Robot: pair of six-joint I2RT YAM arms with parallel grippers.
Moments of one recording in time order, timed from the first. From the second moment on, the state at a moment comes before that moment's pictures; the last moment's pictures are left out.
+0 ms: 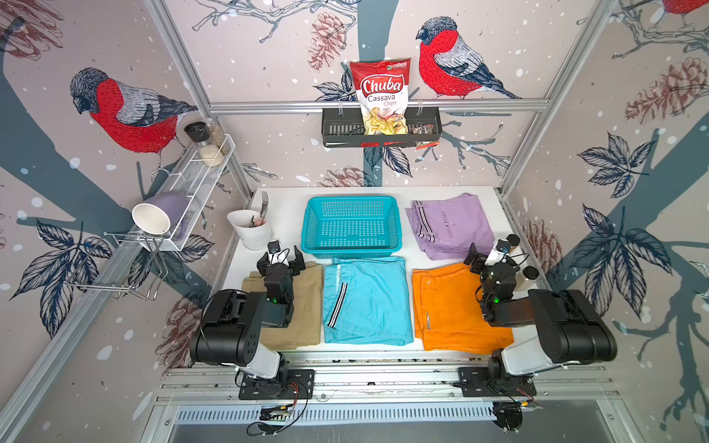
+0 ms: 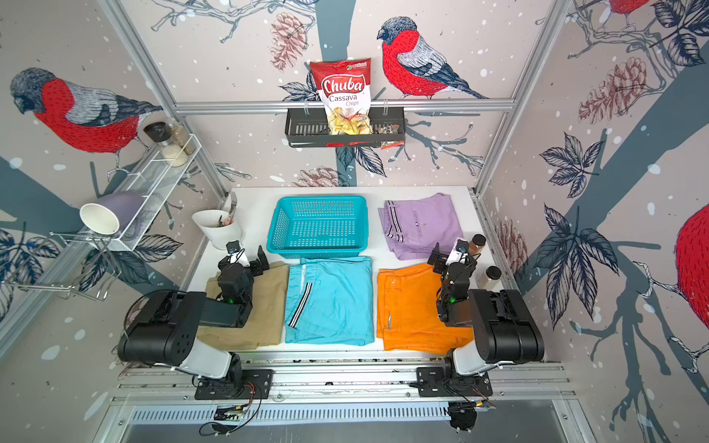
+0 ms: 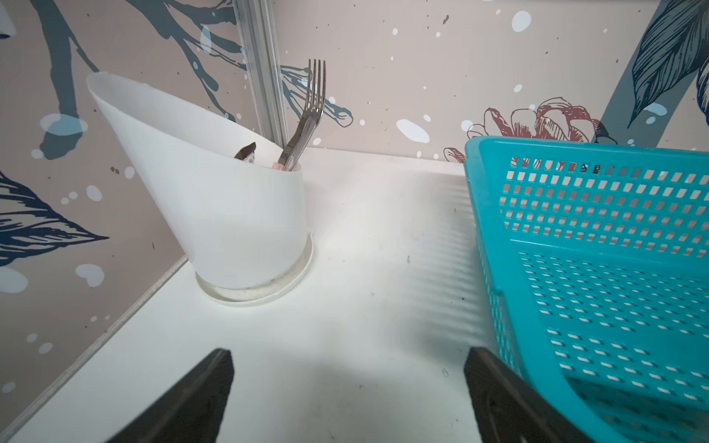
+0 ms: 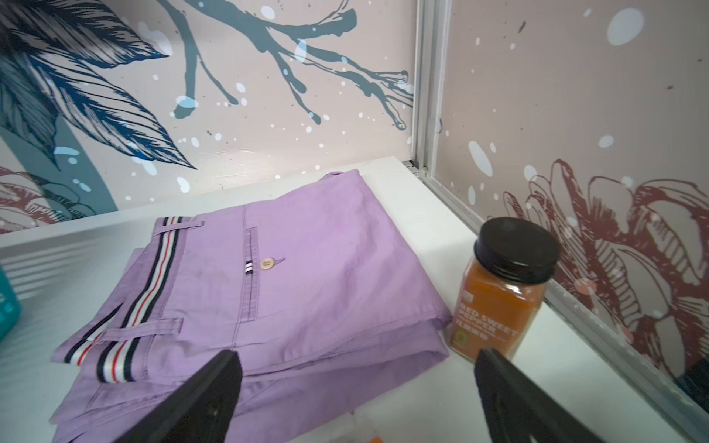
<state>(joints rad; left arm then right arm) -0.05 1.52 0.24 1.10 -0.29 -0.05 0.04 1.51 0.21 1.14 0.20 0.07</state>
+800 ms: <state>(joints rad) -0.05 1.52 0.24 1.10 -0.29 -0.05 0.03 1.51 0.22 1.14 0.14 0.07</state>
